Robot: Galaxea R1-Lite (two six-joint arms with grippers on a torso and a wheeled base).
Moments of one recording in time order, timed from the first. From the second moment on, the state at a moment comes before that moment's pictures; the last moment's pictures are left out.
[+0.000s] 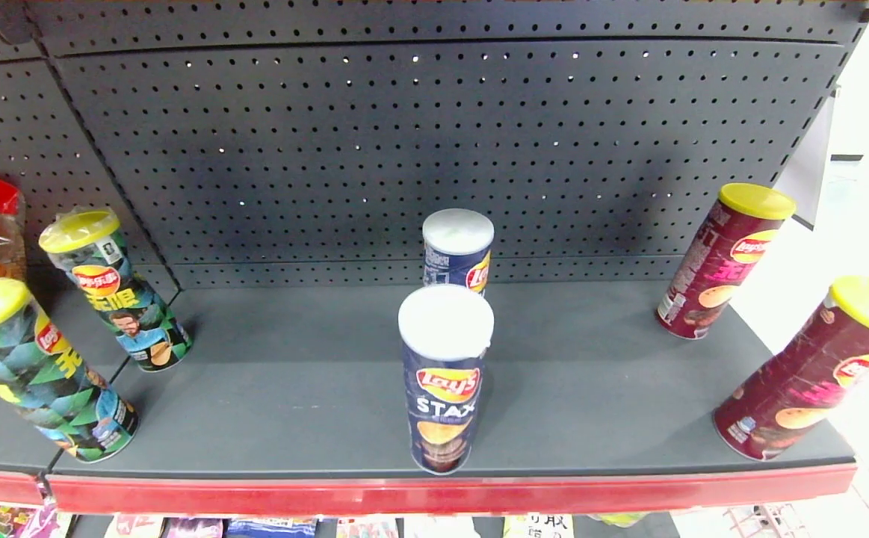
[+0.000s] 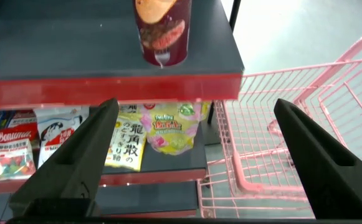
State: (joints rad) left arm 0.00 0.00 0.00 0.00 -0.02 0.00; right arm 0.00 0.00 -0.15 0.27 -0.08 -0.03
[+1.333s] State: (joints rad) left arm 0.00 0.00 0.00 0.00 -0.02 0.00; right arm 0.00 0.00 -0.15 0.27 -0.05 -0.02
